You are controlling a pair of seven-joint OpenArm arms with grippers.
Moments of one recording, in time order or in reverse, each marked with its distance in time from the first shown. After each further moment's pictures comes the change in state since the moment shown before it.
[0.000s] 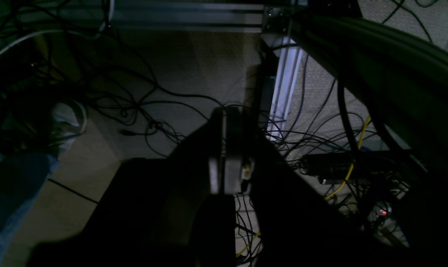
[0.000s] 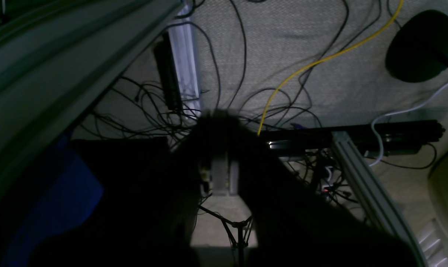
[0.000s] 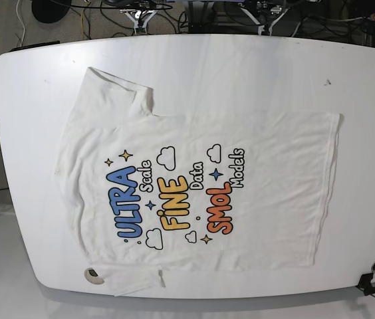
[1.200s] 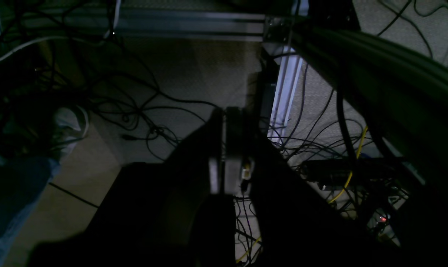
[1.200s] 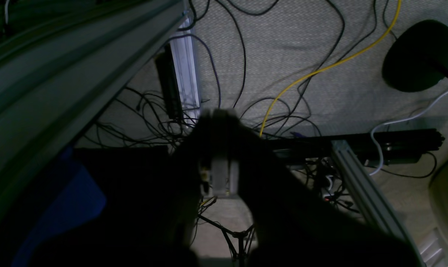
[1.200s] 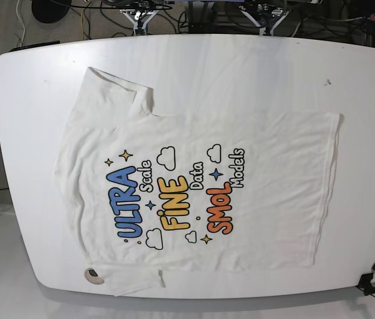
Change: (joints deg) left arm -0.5 -0.3 -0.4 0.0 -0.1 0.2 -0.4; right arm 0.0 0.0 0.0 0.3 0.0 0.6 2.1
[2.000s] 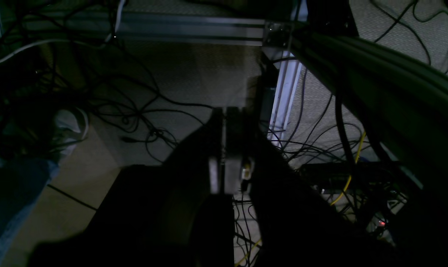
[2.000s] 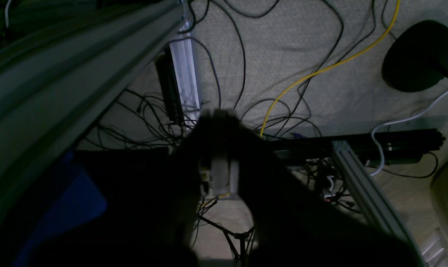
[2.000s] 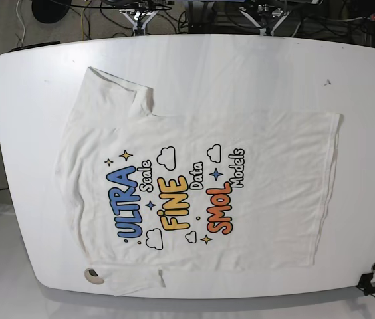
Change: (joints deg) left arm -0.3 0.0 -0.5 0.0 0.1 0.0 -0.7; right arm -0.3 0.1 0.3 0.9 0.2 0.1 -0.3
